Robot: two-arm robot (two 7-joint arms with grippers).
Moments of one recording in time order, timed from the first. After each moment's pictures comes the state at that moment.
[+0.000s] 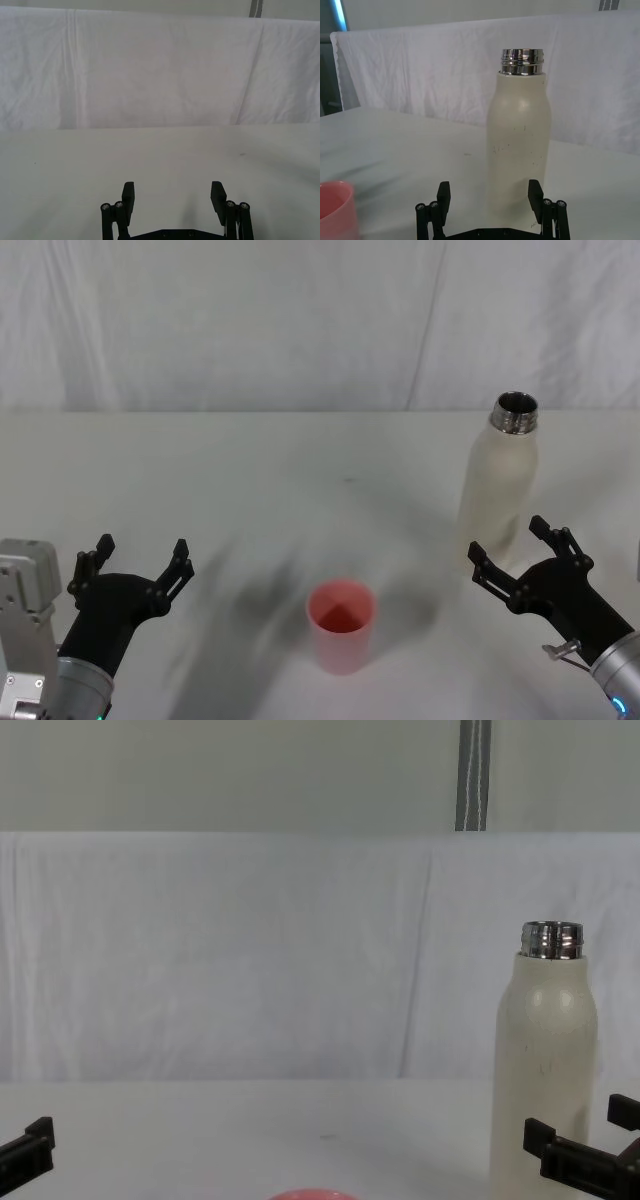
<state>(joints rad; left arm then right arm) 0.27 0.24 0.04 -1.85 -0.25 -0.02 -0.02 -0.07 0.29 -0.20 -1.66 0.27 -0.12 0.30</state>
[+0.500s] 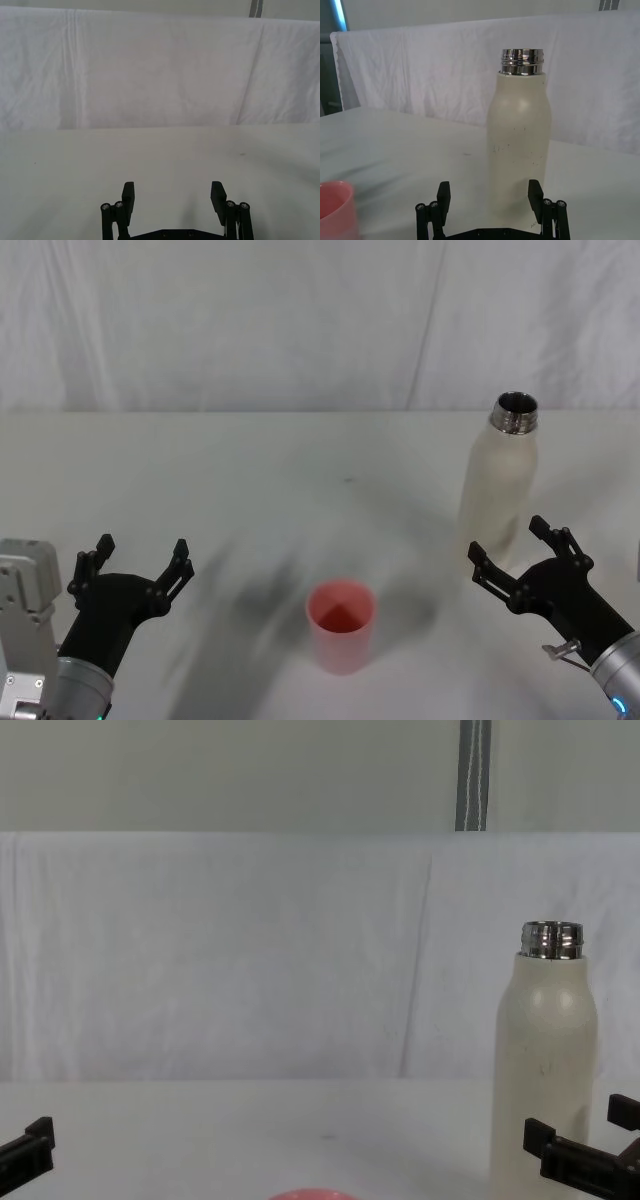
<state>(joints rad) 0.27 0.24 0.04 -1.85 -0.25 -0.02 -0.02 -0.07 0.29 -0.20 -1.66 0.27 -0.12 0.30</state>
